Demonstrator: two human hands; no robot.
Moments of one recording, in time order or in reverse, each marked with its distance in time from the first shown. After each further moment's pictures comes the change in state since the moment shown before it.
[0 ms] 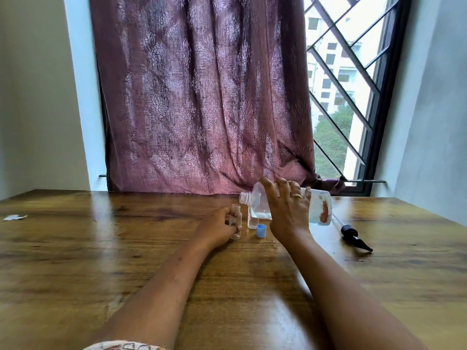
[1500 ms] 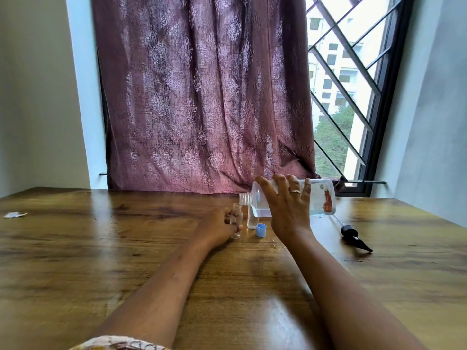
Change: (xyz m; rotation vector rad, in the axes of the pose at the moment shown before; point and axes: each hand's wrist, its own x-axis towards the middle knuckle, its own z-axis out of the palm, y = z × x) left_hand 0.000 0.000 0.000 -0.040 -0.008 0.004; right_hand 0.000 0.001 -0.008 -0.048 0.022 -0.092
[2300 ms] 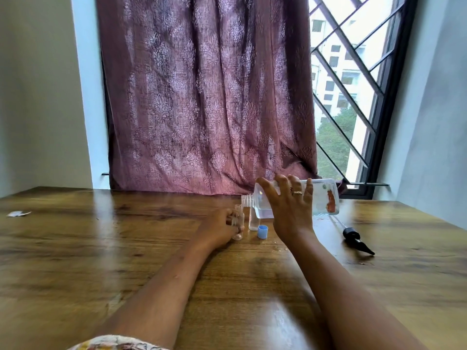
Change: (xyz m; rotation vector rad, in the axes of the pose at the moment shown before) left_hand 0.002 -0.004 0.001 -0.011 -0.003 0.020; right_hand 0.001 0.000 0.003 -0.025 0.022 0.003
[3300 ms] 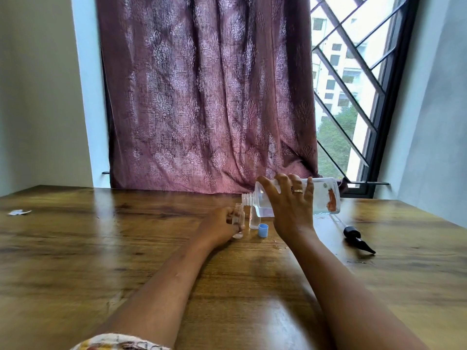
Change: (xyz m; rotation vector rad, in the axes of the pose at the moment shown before) left_hand 0.001 0.001 0.000 0.013 0.010 -0.010; right_hand 0.001 0.000 0.001 -0.018 0.004 -0.001
